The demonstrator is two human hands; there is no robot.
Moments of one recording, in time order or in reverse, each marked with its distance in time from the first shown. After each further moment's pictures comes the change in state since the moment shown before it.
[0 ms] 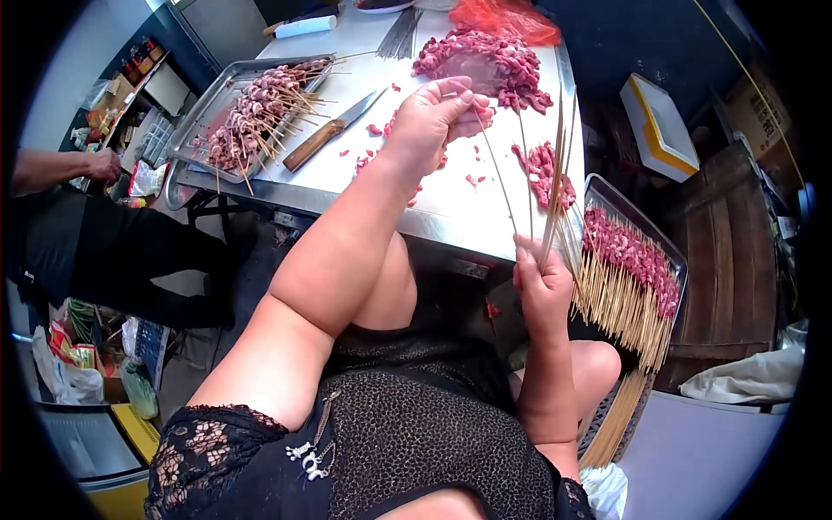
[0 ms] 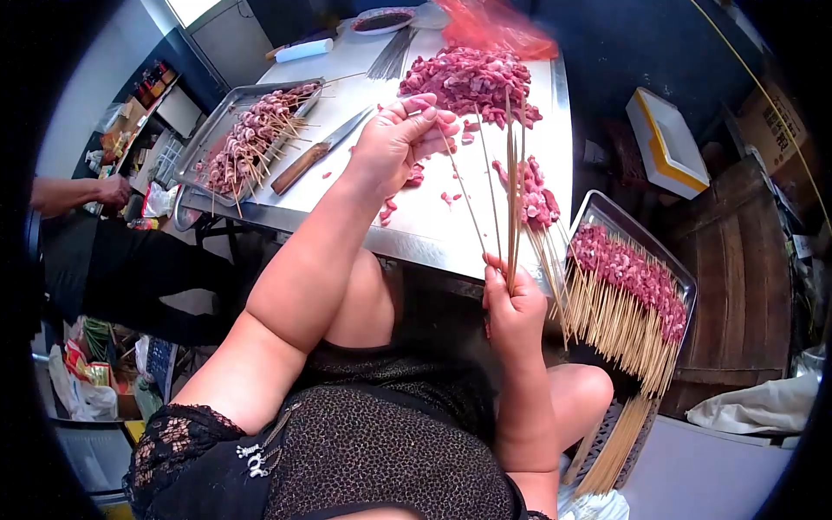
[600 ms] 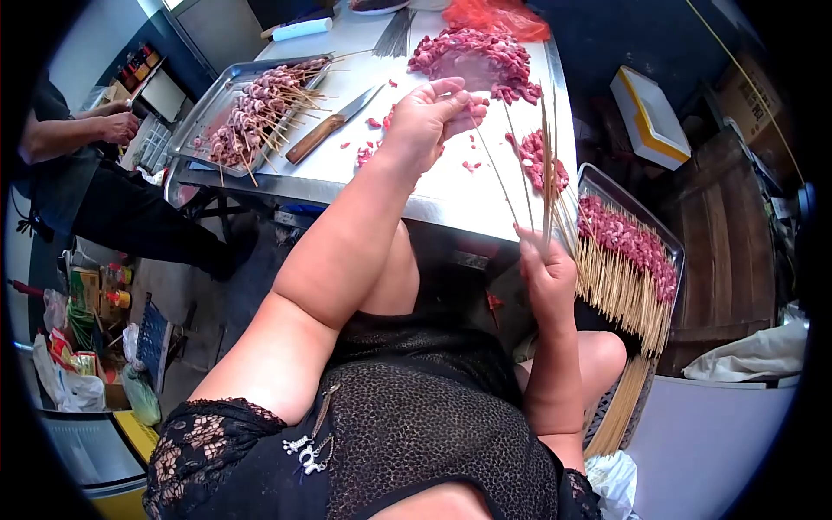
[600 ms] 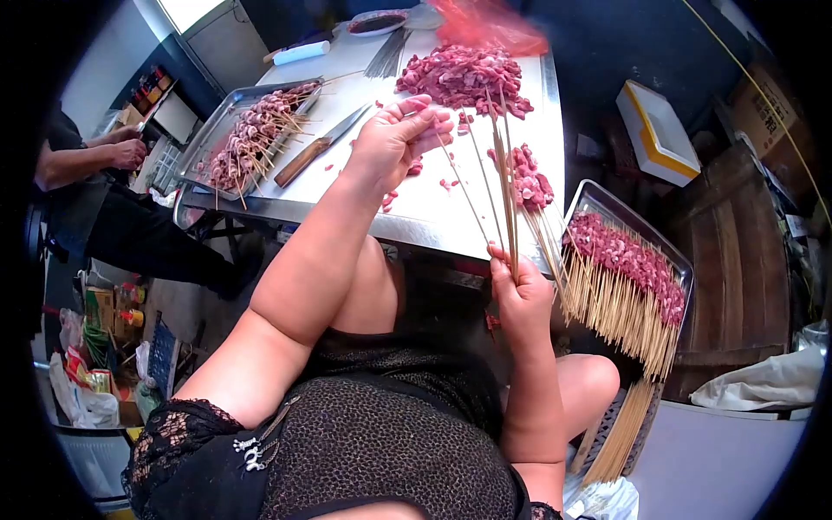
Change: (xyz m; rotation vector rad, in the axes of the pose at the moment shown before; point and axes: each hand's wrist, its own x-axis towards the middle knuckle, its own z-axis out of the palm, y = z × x) left_hand -0.019 0.000 0.003 -0.026 0.014 -0.020; right_hand -0.015 -0.001 -0.014 -0.036 -0.011 0.001
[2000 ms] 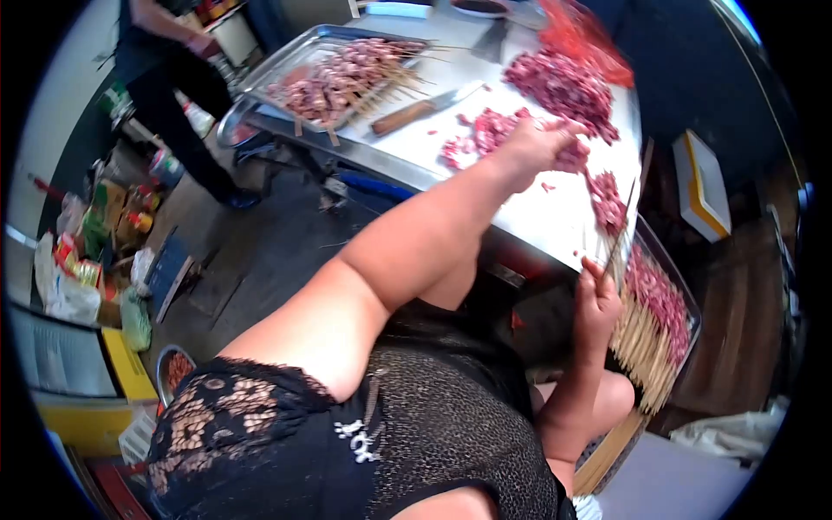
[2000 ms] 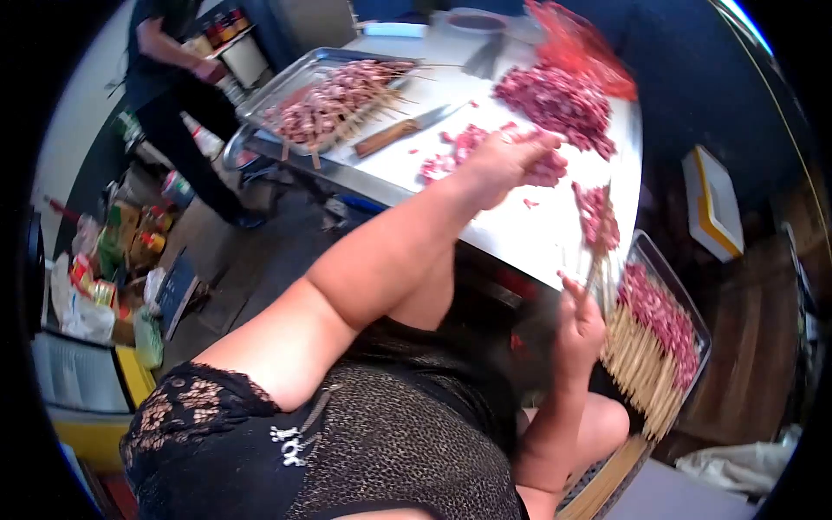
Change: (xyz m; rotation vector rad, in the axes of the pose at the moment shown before) left_hand -0.009 -0.009 0.005 0.040 -0.079 -0.092; right_hand 0.001 0.013 -0.004 -0.169 0.031 -0.156
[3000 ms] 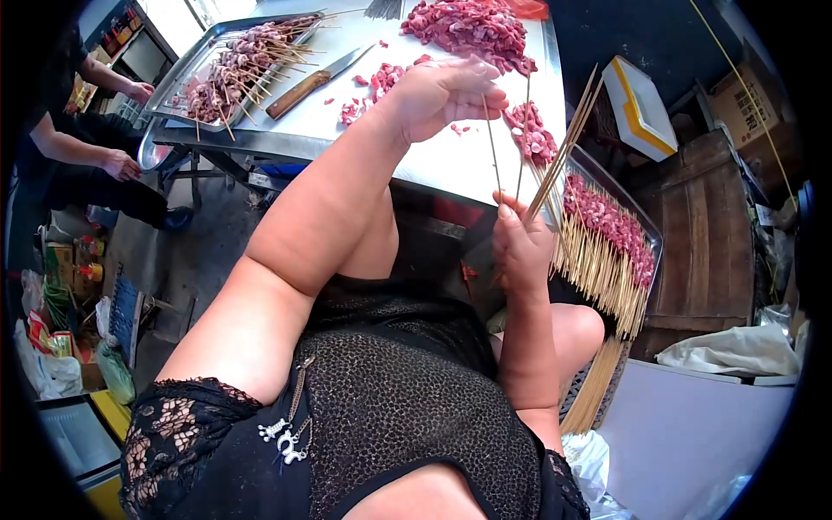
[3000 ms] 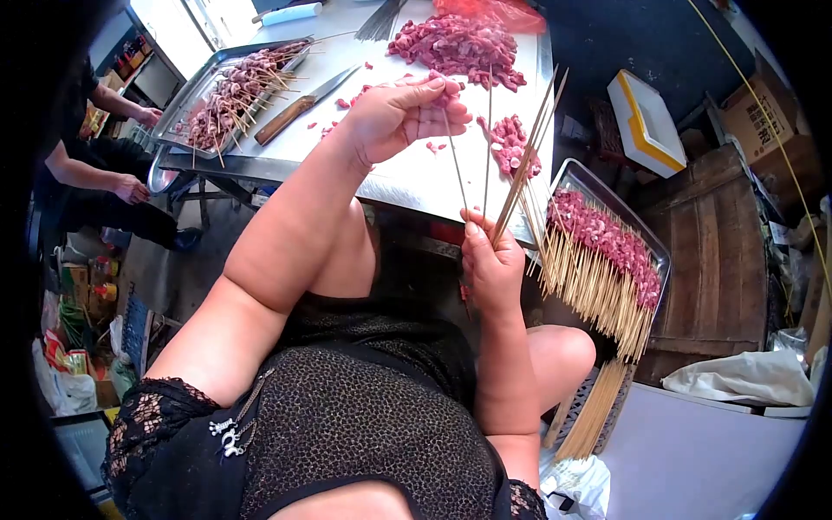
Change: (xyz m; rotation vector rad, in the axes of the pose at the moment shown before) left_hand -0.010 0.007 0.002 -0.054 -0.184 -0.063; right_hand -0.002 -0.010 0.014 0.603 -0.120 0.341
